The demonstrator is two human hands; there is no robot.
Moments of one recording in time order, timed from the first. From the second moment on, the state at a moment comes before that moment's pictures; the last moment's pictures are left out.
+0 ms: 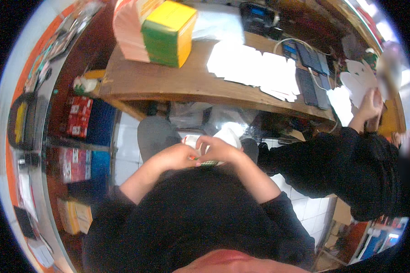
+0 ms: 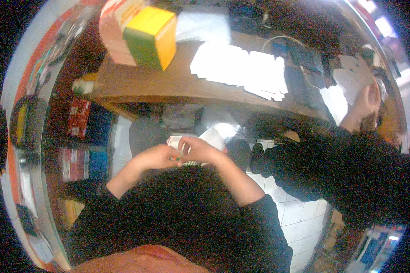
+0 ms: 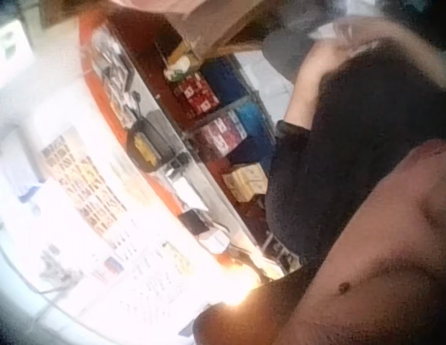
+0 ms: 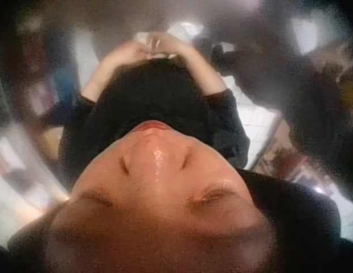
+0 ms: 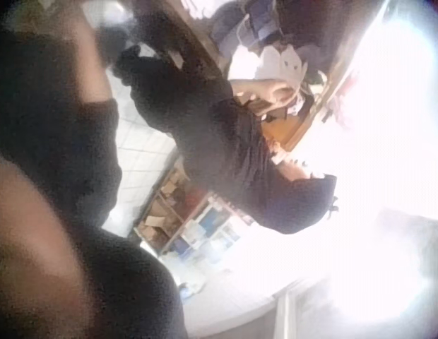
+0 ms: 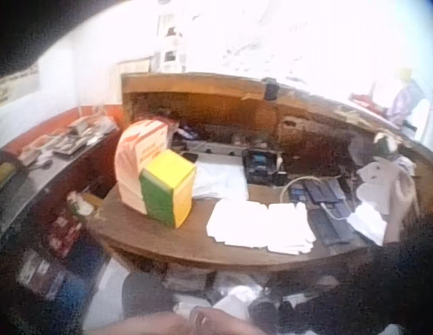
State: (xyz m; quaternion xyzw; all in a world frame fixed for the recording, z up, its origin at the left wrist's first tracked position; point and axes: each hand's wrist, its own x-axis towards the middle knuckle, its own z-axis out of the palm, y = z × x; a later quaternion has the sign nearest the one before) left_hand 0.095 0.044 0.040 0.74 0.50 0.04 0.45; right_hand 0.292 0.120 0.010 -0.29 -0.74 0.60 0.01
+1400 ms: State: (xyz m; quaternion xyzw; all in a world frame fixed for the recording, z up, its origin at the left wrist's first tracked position) left_hand 0.140 0.115 0.068 0.53 0.46 0.57 0.42; right_hand 0.314 0.111 0.113 -0.46 -0.57 0.55 0.40
